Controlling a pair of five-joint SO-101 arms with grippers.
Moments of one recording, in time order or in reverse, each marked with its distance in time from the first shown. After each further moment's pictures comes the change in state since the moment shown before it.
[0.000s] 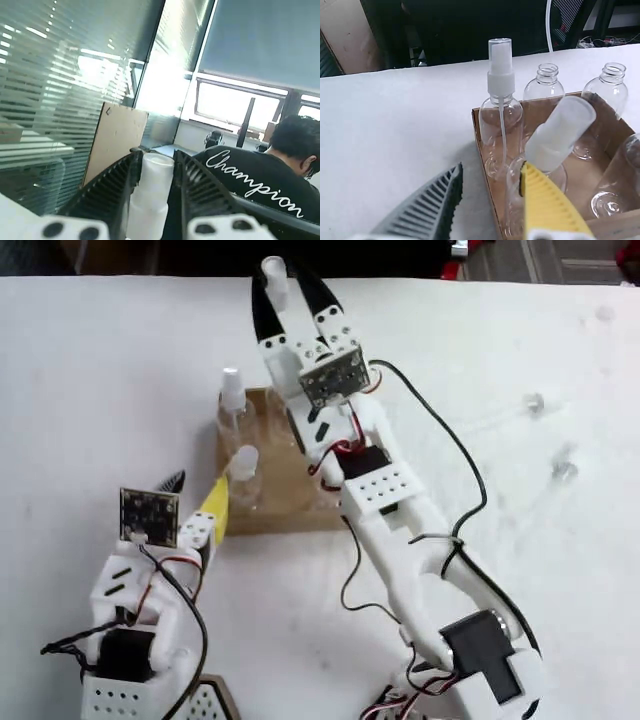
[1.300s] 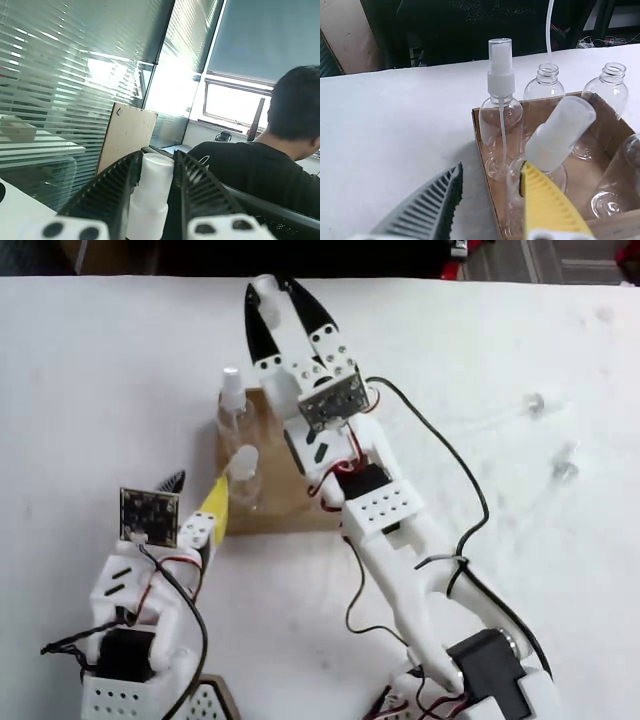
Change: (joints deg) left arm 0.0 0.0 0.0 0.0 0.0; right arm -2.1 -5.5 7.0 -0.7 0.0
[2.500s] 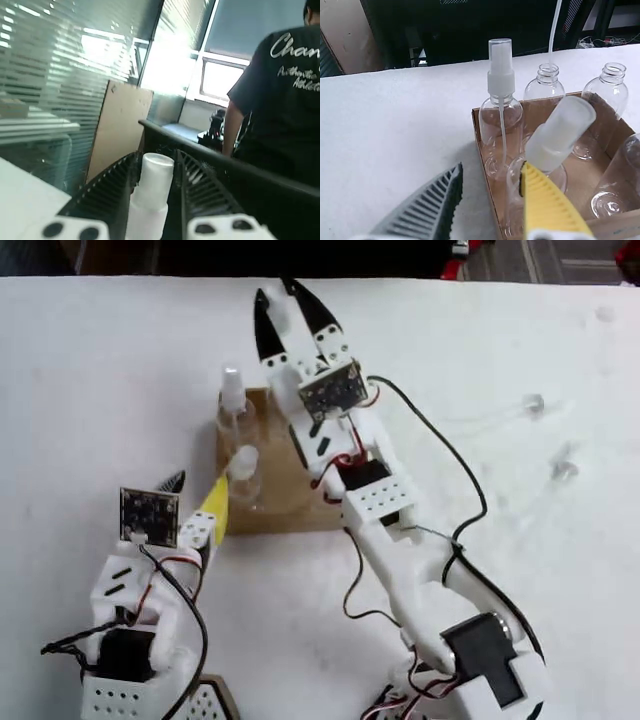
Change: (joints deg) left arm 0.0 0.0 0.0 0.0 0.0; right arm 2.5 4.7 0.7 0.0 0.0
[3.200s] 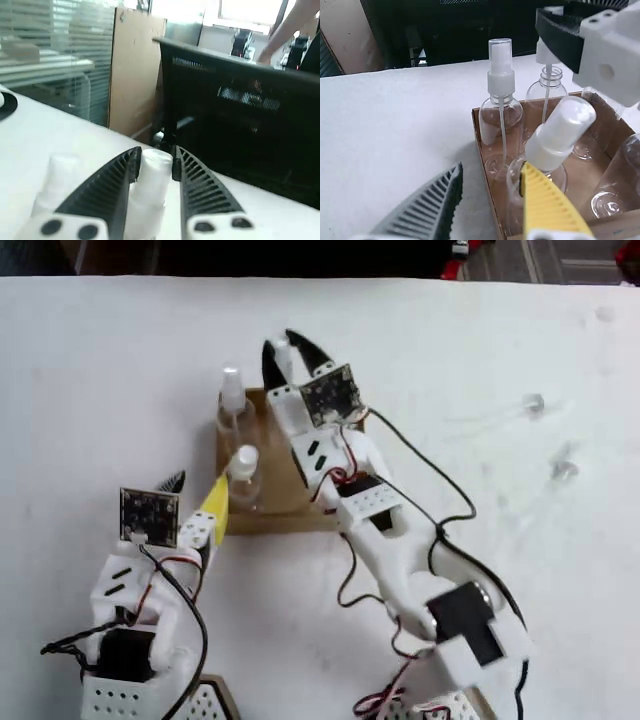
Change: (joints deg) left arm 0.0 0.0 0.0 0.0 0.0; right arm 0.3 11.5 4.4 -1.8 -6.8
